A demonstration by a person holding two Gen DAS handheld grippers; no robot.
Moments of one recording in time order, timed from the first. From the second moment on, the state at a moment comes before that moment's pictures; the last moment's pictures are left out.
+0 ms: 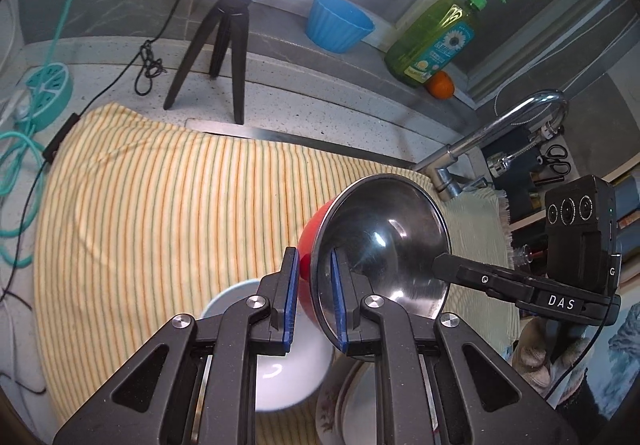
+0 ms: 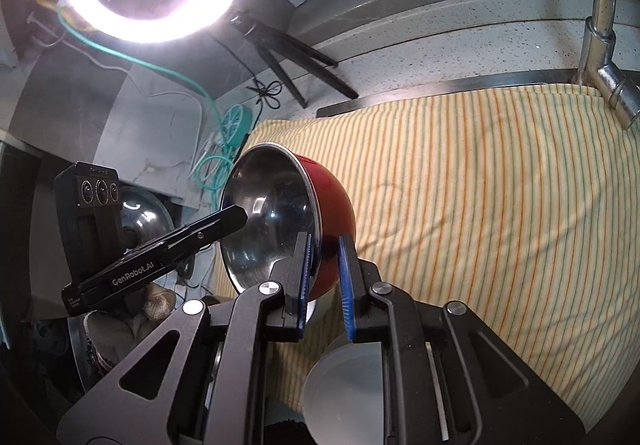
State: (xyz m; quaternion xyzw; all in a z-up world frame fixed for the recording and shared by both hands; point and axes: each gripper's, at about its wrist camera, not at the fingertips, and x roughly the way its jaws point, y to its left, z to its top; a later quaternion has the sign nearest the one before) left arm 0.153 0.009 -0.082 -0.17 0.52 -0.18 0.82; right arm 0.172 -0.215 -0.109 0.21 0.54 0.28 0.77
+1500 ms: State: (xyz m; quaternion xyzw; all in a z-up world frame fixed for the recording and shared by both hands) left arm -0.013 0.141 -0.120 -0.26 0.55 -0.06 0.79; right arm 0.057 -0.049 -0.162 0.09 0.62 0.38 0.68
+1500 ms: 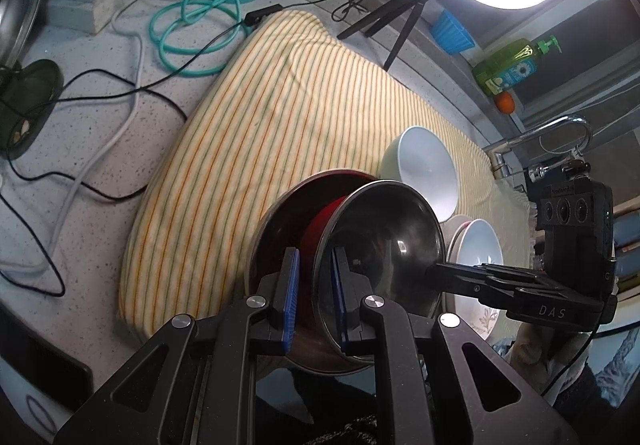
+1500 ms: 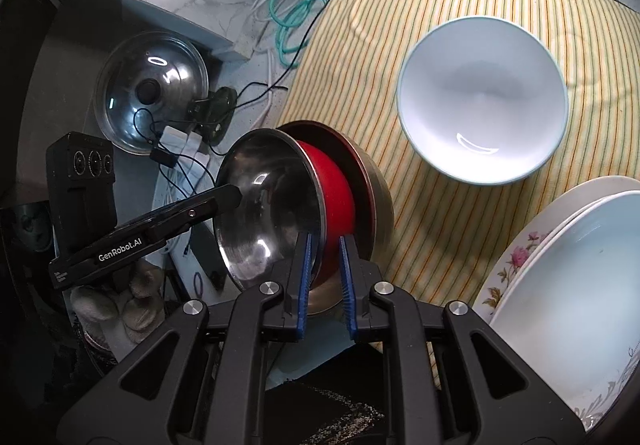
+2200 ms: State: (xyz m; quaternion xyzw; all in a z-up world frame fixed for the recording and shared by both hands) left arm -0.011 0.143 -0.129 -0.25 0.56 -0.04 0.79; right arm 0.058 -0.033 -0.163 0.06 0.62 0.38 0.68
